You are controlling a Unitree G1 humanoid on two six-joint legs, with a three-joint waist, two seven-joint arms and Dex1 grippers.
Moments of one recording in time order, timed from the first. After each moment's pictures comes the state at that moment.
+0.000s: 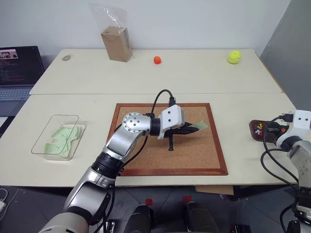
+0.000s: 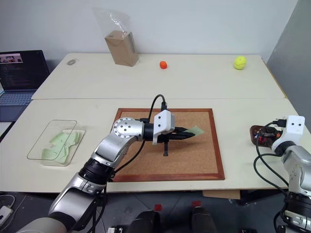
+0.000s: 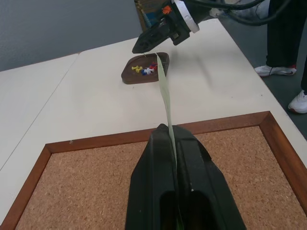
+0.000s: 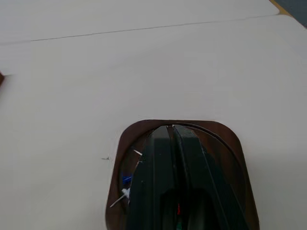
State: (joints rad) left arm -0.68 0.35 -0.37 0.09 -0.18 0.14 -1.04; right arm -0.28 -0.56 -0.49 0.07 0.36 0.65 0.33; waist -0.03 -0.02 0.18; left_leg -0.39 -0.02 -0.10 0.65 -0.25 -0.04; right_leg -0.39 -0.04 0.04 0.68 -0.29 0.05
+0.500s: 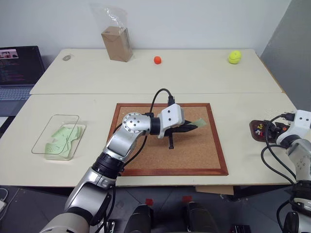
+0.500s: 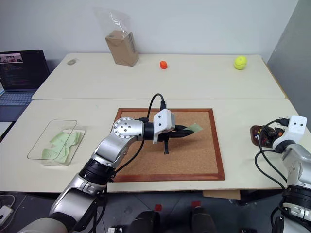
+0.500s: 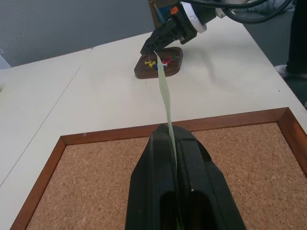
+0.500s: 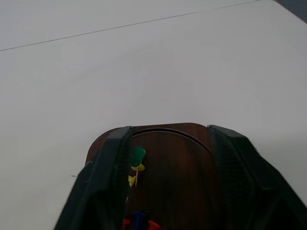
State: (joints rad) left arm -0.68 0.34 -0.35 0.09 -0.15 0.14 -1.01; right arm -0.33 -0.57 -0.49 0.22 0.35 0.58 0.32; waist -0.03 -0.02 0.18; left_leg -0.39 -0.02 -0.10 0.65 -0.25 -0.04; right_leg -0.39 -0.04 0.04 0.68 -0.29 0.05
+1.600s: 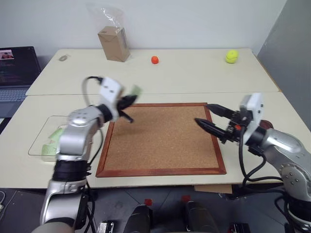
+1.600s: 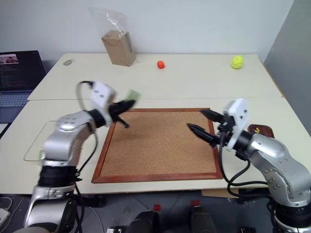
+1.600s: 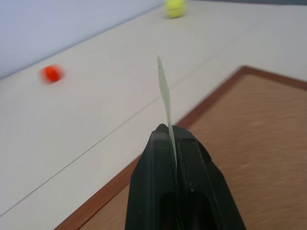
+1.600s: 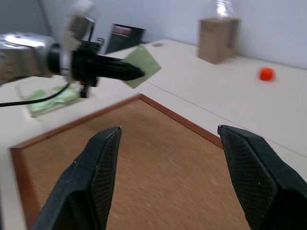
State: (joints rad) left arm -0.54 0.53 0.19 -0.05 -0.19 0.58 -0.55; right arm -0.32 -0.57 -0.10 -0.64 0.73 0.74 0.60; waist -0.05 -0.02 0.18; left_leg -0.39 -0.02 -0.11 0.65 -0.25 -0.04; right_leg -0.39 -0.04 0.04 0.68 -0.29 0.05
